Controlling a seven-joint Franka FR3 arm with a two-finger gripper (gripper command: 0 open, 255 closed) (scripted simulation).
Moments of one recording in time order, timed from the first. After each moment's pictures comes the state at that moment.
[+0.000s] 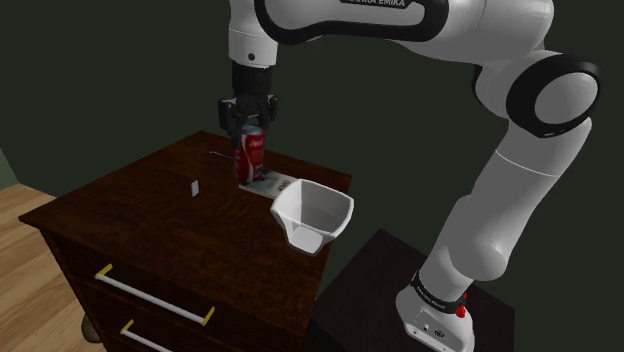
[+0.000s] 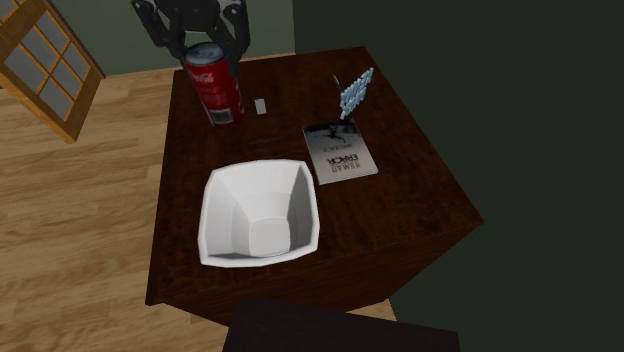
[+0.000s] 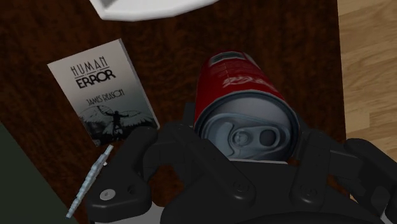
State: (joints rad) arm 0.16 0.00 0.35 -1.66 0.00 1.67 0.47
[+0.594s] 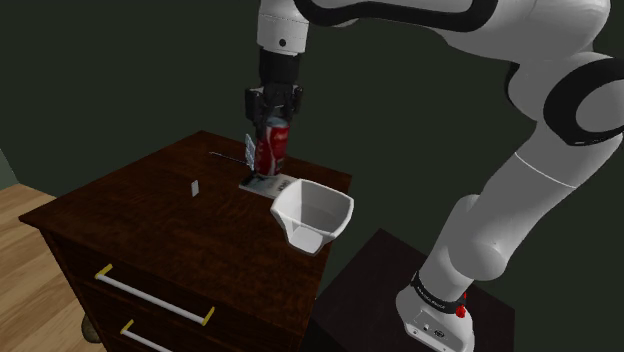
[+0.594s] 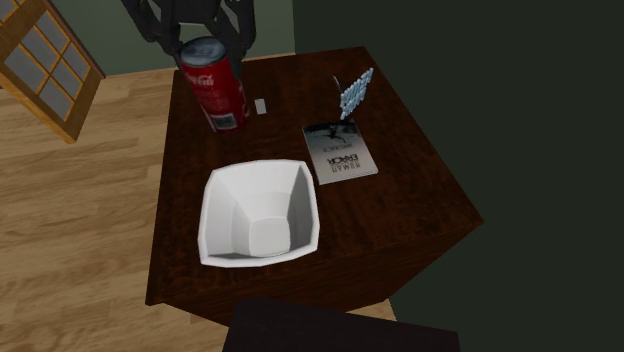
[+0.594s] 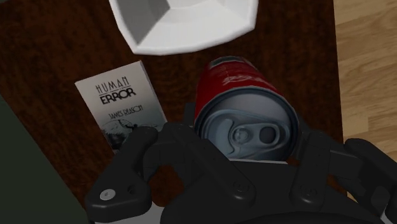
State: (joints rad) arm 0.14 -0.16 0.32 -1.76 0.05 1.61 0.43
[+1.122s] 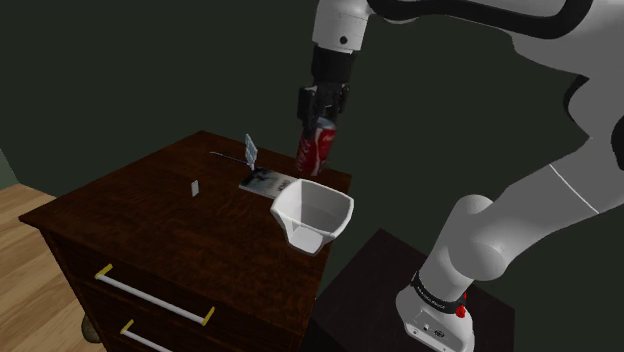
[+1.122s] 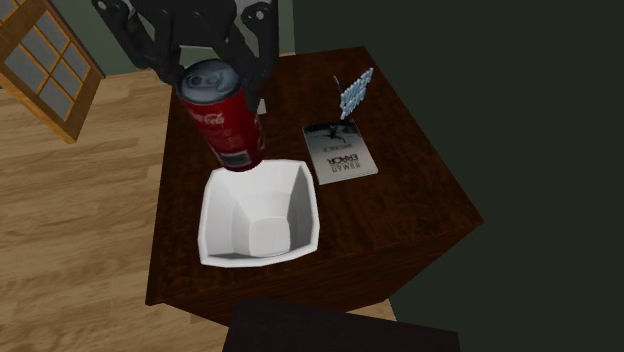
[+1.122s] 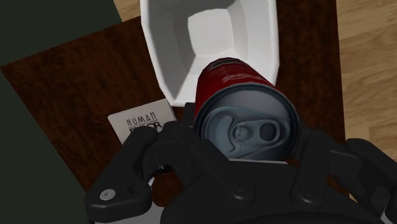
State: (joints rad) arm 0.14 -0.46 0.25 -1.98 0.11 1.53 0.35
